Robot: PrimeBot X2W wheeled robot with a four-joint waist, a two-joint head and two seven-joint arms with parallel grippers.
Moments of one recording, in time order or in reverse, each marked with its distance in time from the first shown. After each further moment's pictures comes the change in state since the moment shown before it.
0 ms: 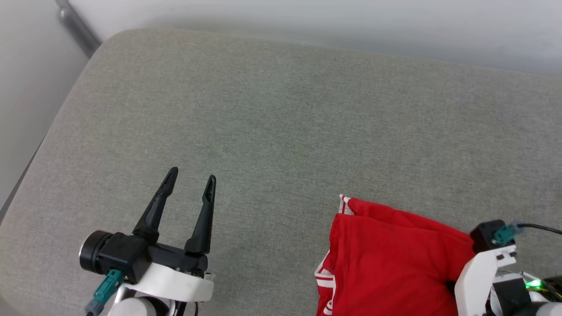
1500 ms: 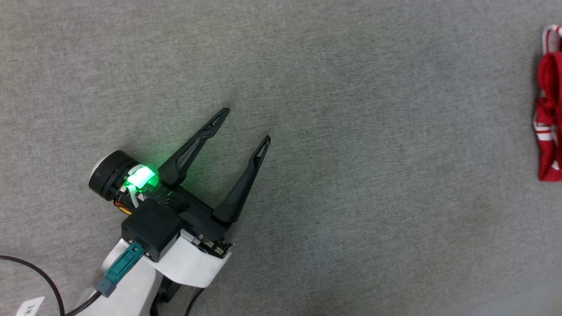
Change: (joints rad) left arm -0.262 0.212 -0.257 -0.125 0.016 0.000 0.000; right arm -0.640 -0.644 0.197 0.585 -0.211 0.001 -0.562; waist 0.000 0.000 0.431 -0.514
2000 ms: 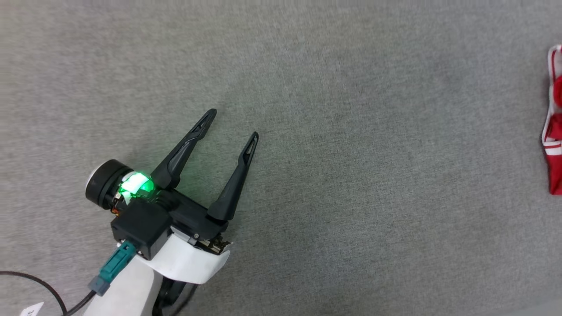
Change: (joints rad) left arm 0.037 -0.049 0.051 0.004 -0.015 0.000 0.000; right arm -0.049 0.102 -0.197 0.055 -0.112 0.000 -0.087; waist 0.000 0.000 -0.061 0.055
